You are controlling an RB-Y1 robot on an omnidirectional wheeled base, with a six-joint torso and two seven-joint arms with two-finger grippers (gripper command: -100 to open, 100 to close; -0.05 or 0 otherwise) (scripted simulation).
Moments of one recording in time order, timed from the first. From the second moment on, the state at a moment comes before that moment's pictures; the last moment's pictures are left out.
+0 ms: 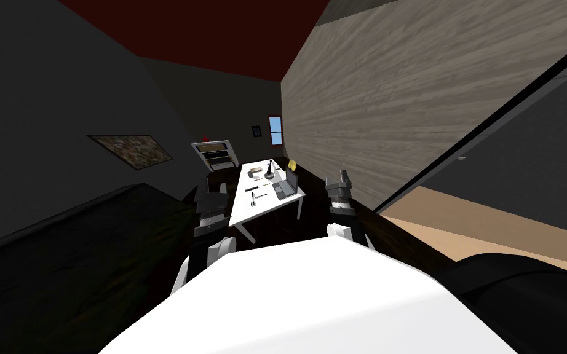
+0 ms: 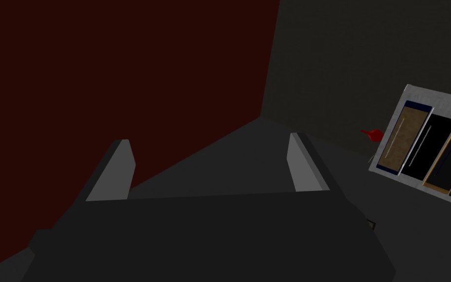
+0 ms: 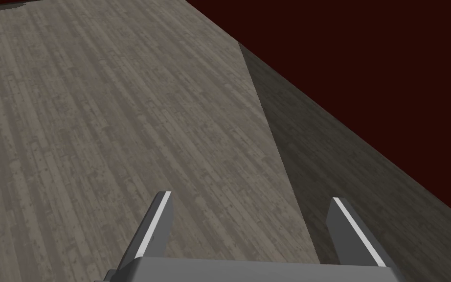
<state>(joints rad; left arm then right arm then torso) 0.49 -0.03 0.03 -2.36 -0.07 -0.37 0.14 0.51 0.02 0.00 -2.28 -0.10 -0.42 -0.12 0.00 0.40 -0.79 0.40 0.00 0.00</state>
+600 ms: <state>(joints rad) 0.49 -0.03 0.03 -2.36 -0.07 -0.37 0.14 0.51 -0.02 0.00 -2.28 -0.10 -0.41 -0.14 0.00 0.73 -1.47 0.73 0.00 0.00</state>
